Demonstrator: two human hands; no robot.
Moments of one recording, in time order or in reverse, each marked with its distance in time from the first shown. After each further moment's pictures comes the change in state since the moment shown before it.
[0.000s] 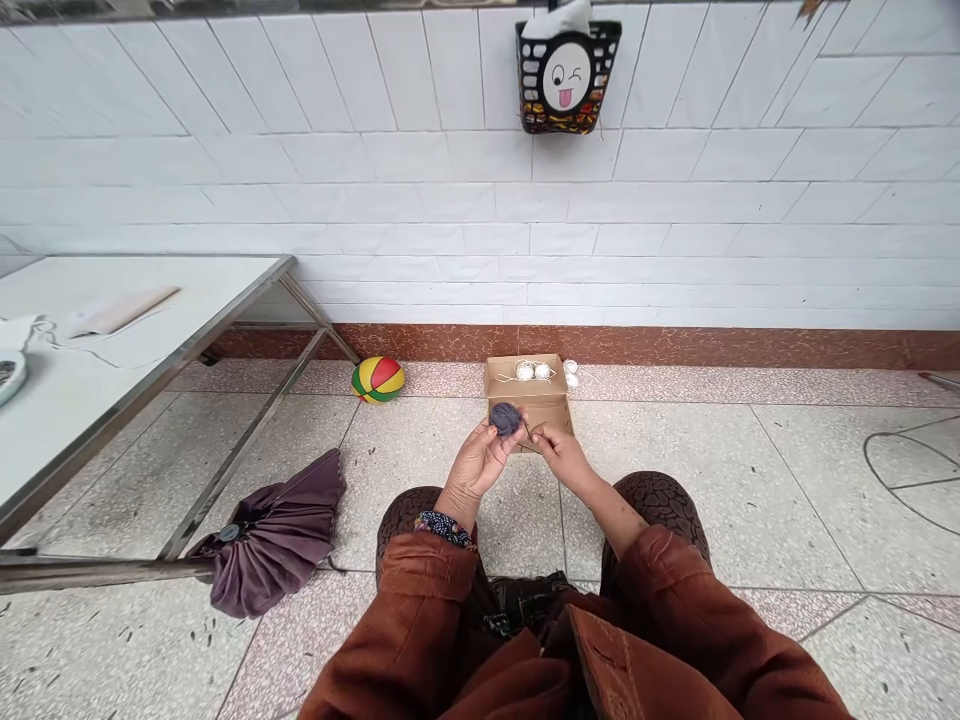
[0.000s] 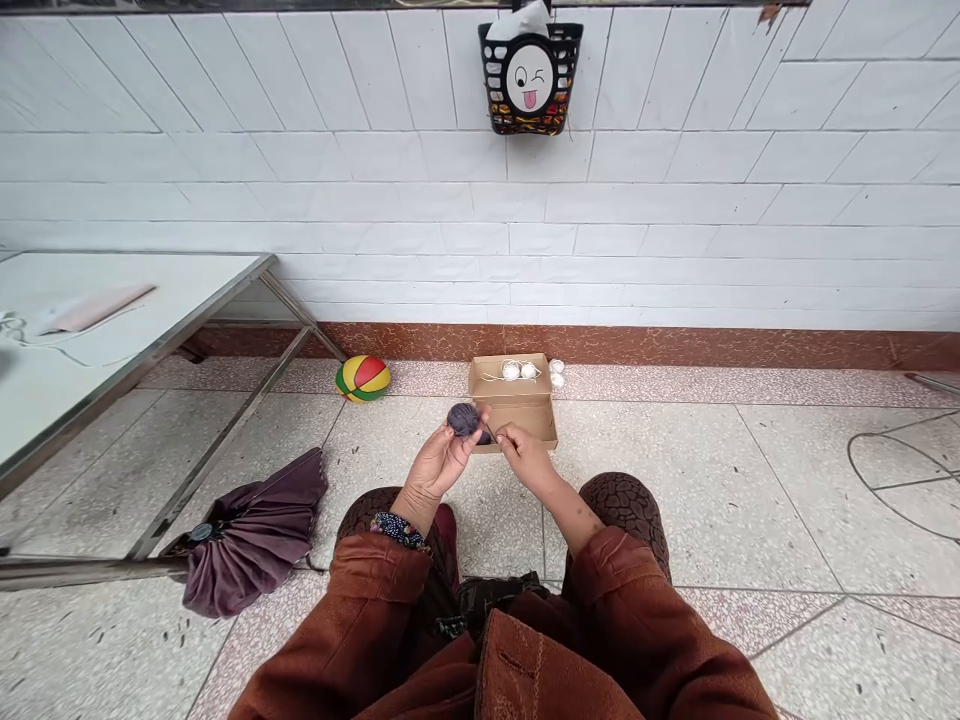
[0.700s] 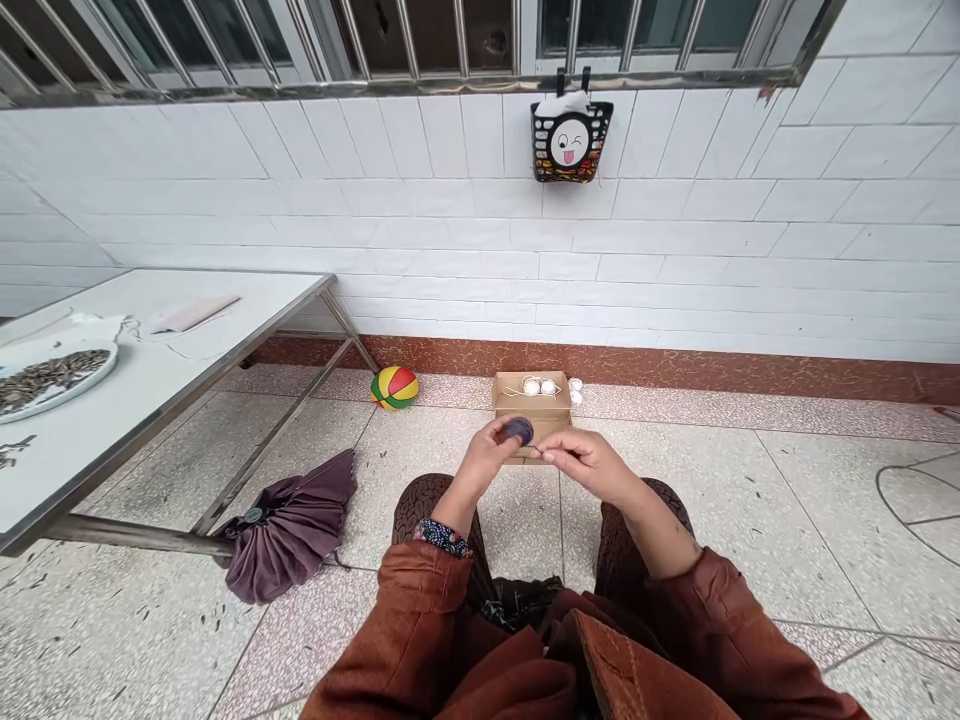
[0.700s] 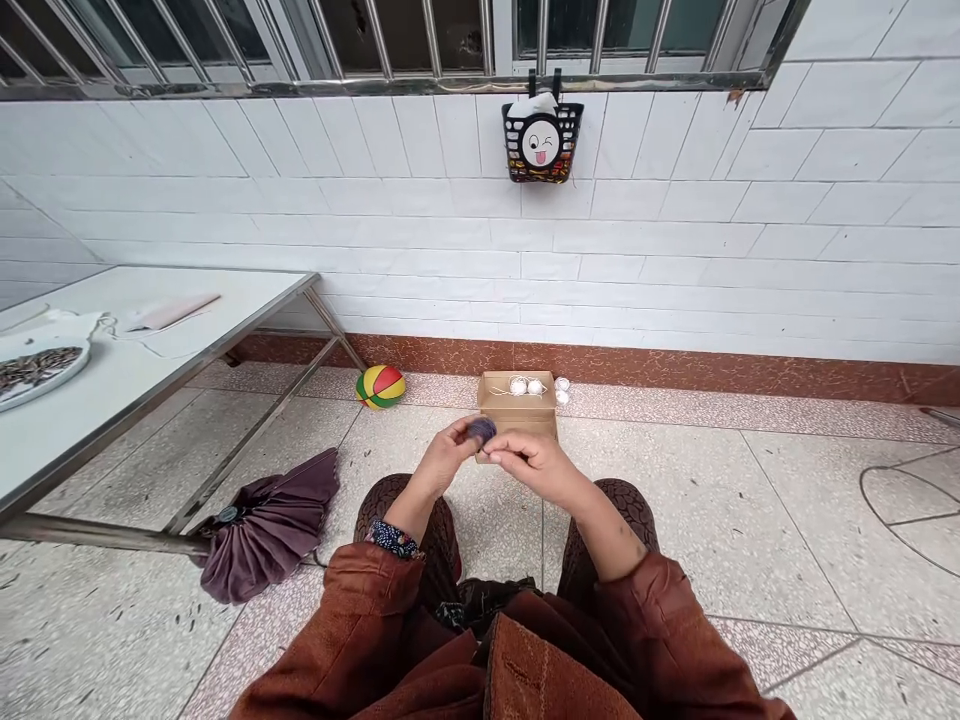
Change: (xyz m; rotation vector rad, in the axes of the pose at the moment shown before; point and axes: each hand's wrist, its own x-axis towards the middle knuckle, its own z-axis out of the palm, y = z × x) left_hand -0.031 0.013 0.035 0.607 0.162 0.136; right_hand -0.039 -0.130 -0.092 0.217 -0.233 -0.324
